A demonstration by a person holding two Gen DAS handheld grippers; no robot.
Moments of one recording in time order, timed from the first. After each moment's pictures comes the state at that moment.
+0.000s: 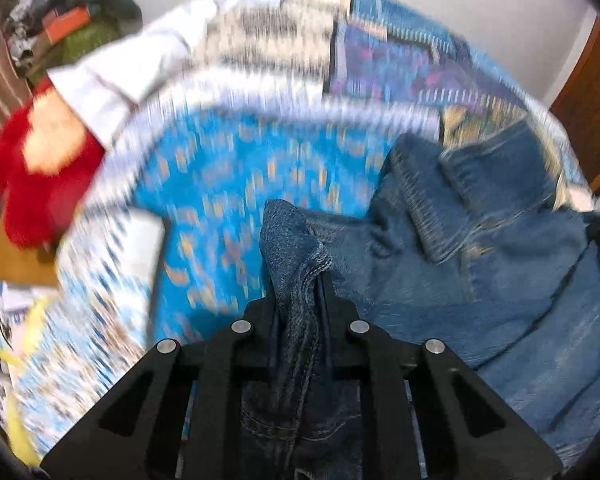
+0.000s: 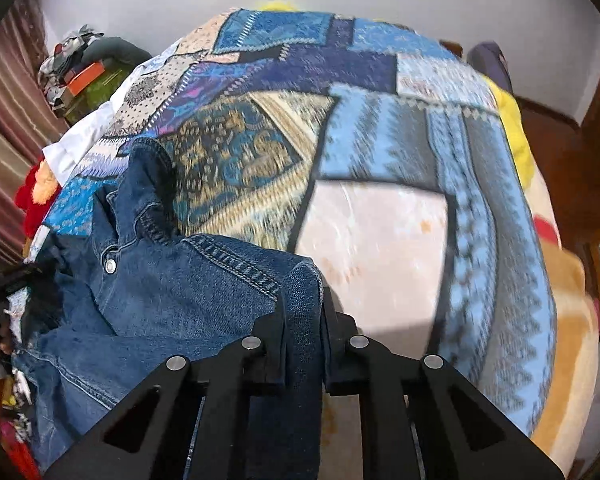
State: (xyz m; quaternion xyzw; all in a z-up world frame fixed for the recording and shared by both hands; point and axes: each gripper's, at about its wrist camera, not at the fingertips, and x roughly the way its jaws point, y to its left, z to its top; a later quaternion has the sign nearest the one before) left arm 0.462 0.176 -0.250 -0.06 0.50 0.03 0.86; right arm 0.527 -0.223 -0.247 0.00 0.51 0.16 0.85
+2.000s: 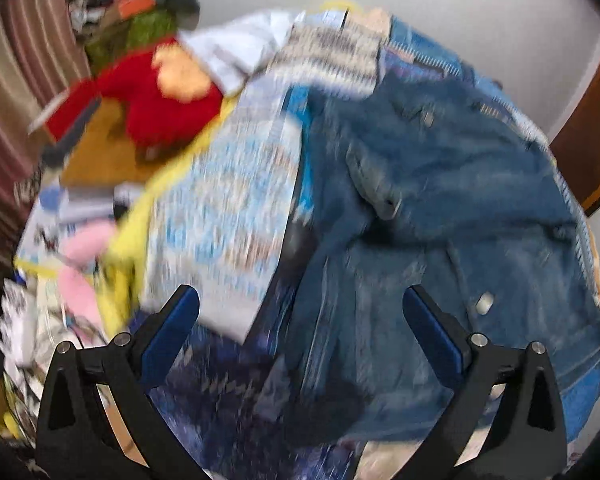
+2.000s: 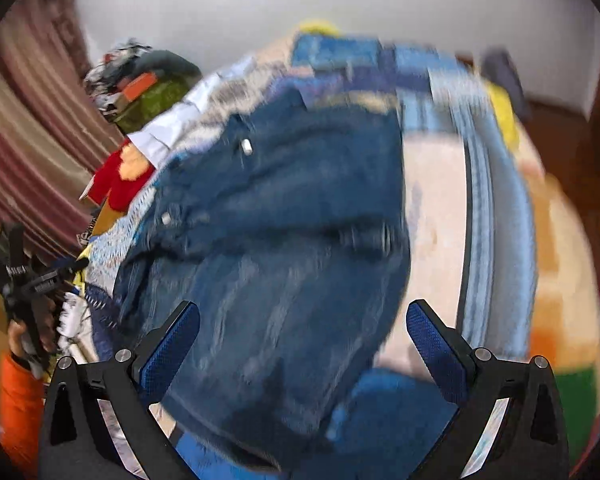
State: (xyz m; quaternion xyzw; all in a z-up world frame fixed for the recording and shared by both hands) left arm 0.262 0.238 -0.213 -0.10 0.50 0.07 0.86; right arm 0.324 -0.205 -0.158 0.07 0.51 0.20 0.83
